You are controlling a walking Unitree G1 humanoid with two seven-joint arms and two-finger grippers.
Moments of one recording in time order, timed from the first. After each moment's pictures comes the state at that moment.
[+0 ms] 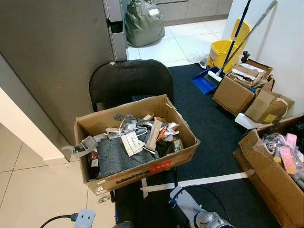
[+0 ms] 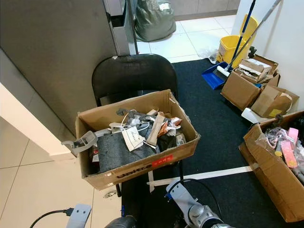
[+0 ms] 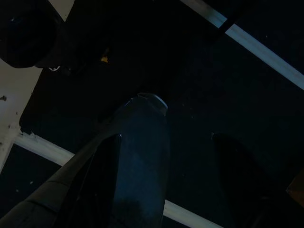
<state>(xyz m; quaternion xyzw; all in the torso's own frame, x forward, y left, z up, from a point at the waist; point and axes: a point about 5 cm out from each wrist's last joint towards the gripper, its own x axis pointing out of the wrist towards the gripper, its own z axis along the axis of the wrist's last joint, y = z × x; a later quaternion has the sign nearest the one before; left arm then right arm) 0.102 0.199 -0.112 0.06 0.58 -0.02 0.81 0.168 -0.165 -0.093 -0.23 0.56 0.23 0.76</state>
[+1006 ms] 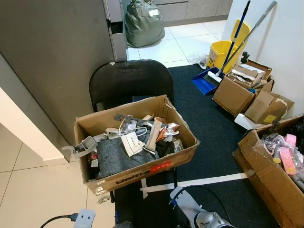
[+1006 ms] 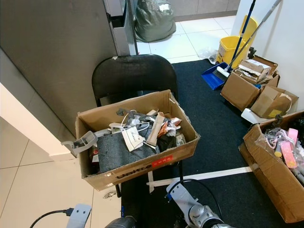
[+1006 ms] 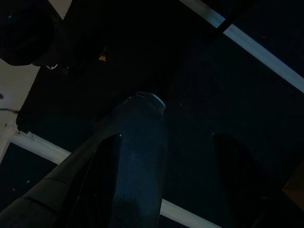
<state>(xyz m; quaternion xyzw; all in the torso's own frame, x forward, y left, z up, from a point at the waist) 0.102 0.199 -0.112 0.06 0.58 -0.03 0.81 0.168 -0.166 -0.094 -0.23 0.56 0.23 0.76</state>
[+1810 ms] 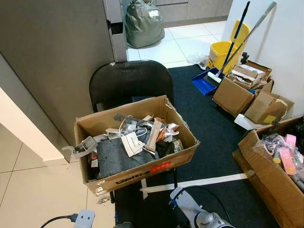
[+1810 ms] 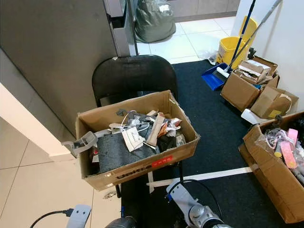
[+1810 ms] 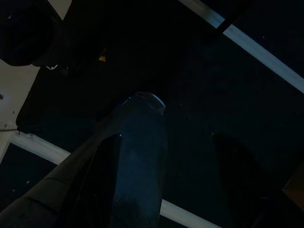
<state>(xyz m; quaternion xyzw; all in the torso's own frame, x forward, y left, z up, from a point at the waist) 0.101 0.199 -0.113 0.06 0.58 -0.02 0.81 0.167 -0.166 -0.094 -0.23 0.56 0.23 0.76</state>
